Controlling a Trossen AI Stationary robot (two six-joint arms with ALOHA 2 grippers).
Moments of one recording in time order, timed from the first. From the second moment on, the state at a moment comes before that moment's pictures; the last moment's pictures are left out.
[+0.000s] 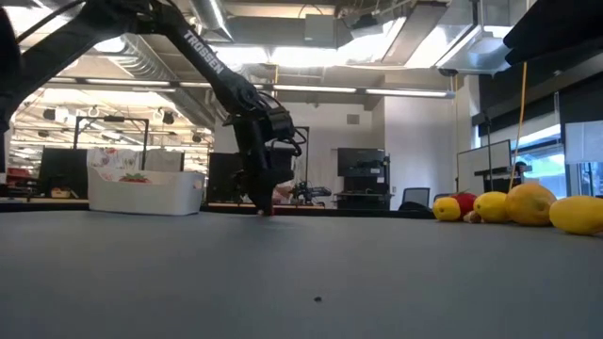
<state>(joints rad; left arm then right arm) 0.70 2.15 1.53 -0.60 -0.07 0.05 0.88 1.39 1.00 -0.99 1.01 1.40</state>
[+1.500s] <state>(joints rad) -0.10 1.84 1.51 -0.31 0.12 0.22 0.76 1.47 1.00 -0.44 1.03 0.81</state>
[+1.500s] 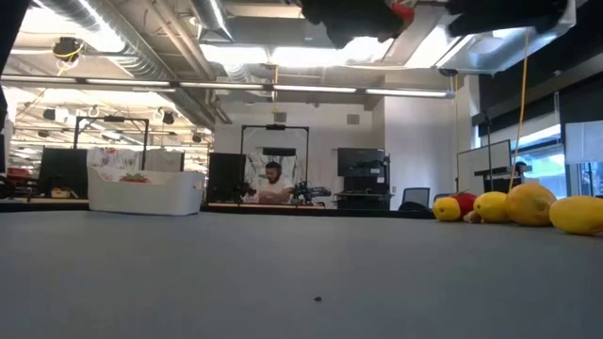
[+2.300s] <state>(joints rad) -0.12 1.84 1.48 -0.30 0.12 0.21 0.64 1.51 1.00 -0.24 0.89 0.48</state>
